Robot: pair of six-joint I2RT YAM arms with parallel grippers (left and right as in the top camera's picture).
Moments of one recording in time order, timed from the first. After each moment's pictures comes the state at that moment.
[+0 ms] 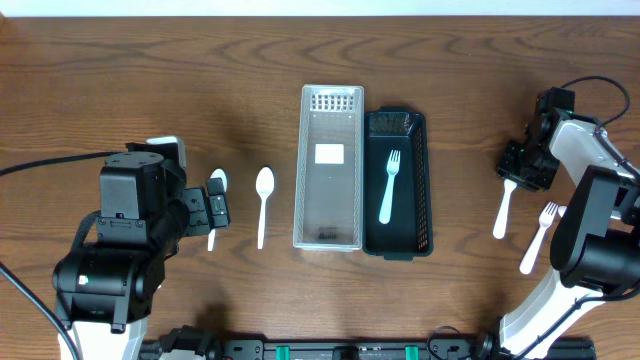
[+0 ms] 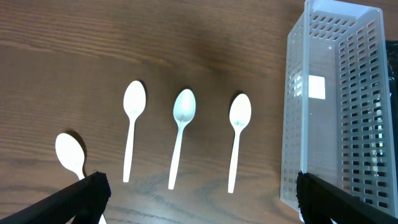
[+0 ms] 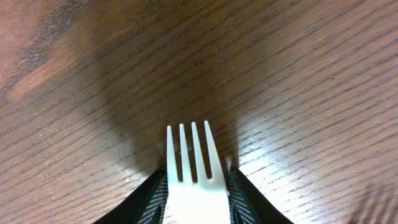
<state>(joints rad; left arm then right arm) -0.10 0.92 1.14 -1.10 -0.04 -0.19 -0.25 1.99 1.27 -0.79 0.03 0.28</state>
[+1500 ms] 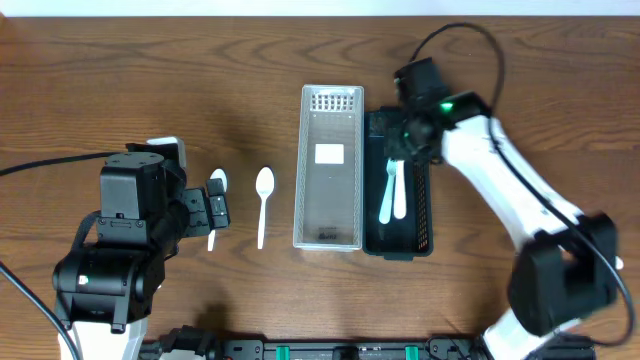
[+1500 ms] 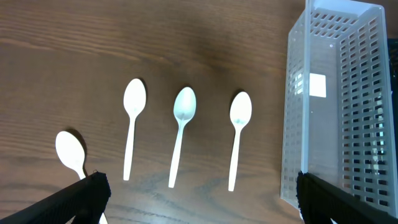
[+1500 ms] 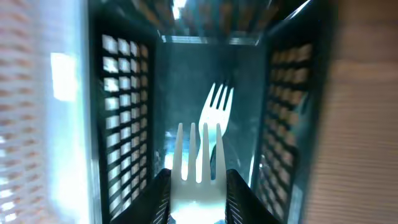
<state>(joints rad) -0.10 0.92 1.14 -1.11 -0.04 -0.19 0.38 1.82 1.42 -0.89 -0.01 0.42</state>
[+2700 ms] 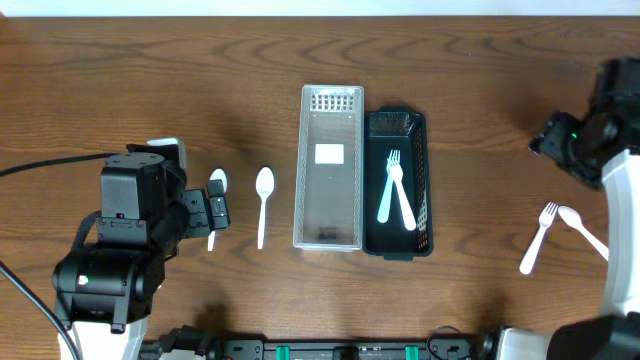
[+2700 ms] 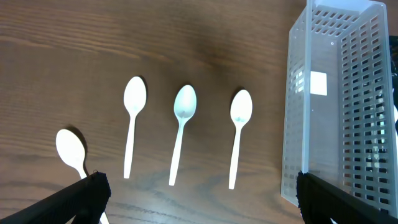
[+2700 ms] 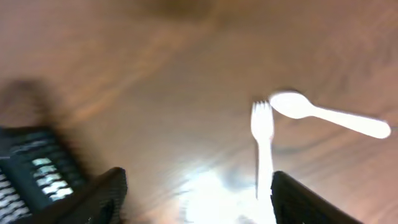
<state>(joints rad) -0.10 0.92 1.14 -1.12 -0.04 -0.19 -0.28 1.50 1.41 -1.14 0.07 0.41</state>
